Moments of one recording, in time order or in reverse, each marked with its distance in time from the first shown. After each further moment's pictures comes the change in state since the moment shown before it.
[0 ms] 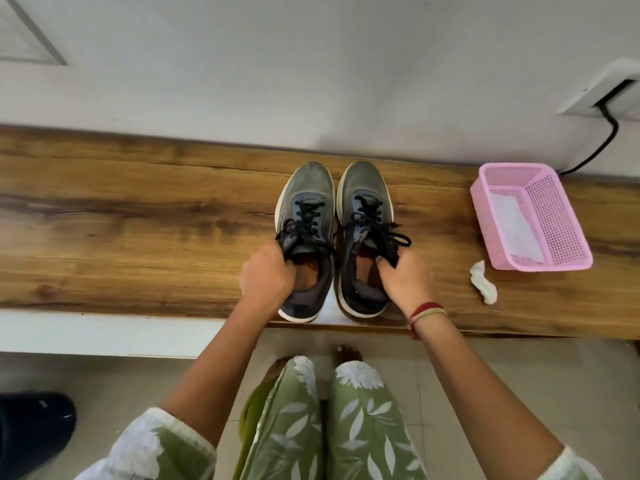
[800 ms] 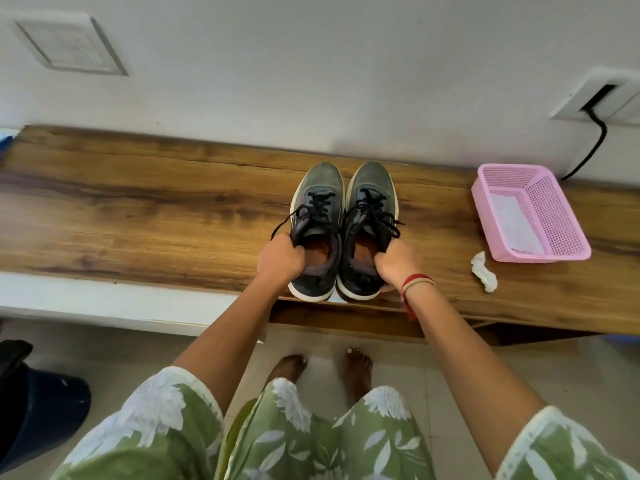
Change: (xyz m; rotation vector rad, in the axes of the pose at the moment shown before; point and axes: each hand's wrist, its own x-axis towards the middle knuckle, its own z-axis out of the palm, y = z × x) left_hand -0.030 0.003 -0.005 -0.178 -0.073 -0.049; right_hand -0.014 -0.005 0.003 0.074 -0.212 0.020
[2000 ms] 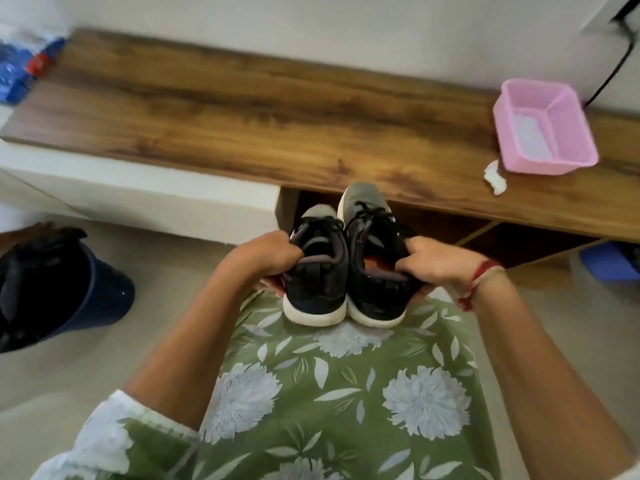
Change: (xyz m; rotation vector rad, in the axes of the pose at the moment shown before) left_hand -0.198 -0.090 -0.027 -0.125 -0.502 -0.258; right_hand -0.204 0.062 0.005 -0.021 -0.552 0.030
